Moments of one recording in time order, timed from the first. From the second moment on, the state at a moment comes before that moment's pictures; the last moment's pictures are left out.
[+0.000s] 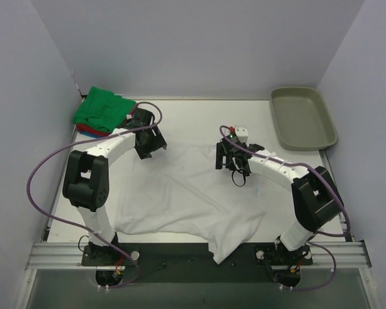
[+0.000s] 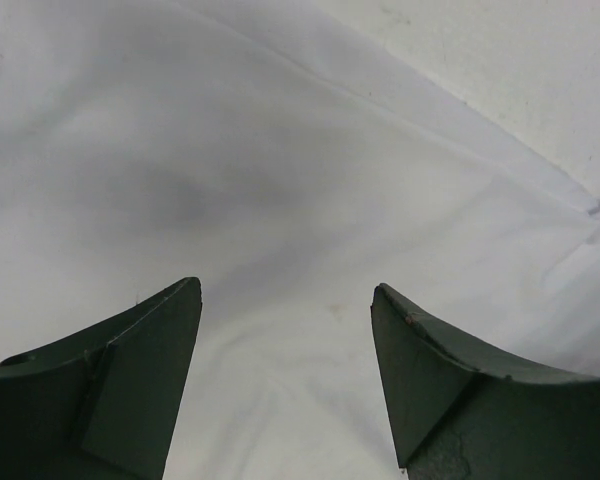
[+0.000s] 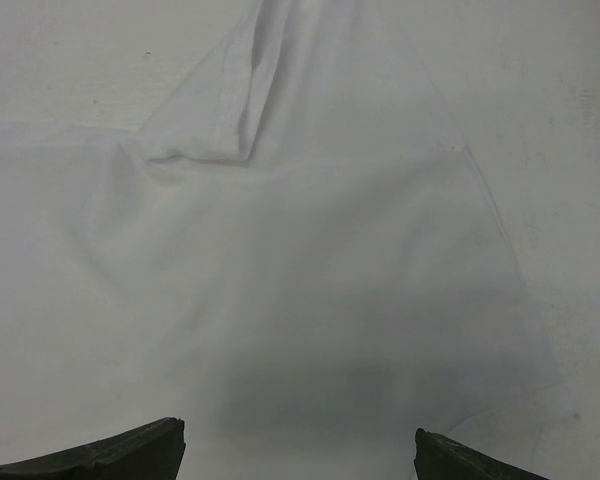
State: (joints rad) left arm -0.31 1.82 1.31 -0.54 -0.02 -0.78; right arm 0.57 1.61 0.99 -0.42 0.39 0.49
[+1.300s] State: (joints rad) left arm -0.21 2.47 2.19 -0.76 -0.03 -0.72; right arm 0.25 2.23 1.73 -0.63 0.15 0.31
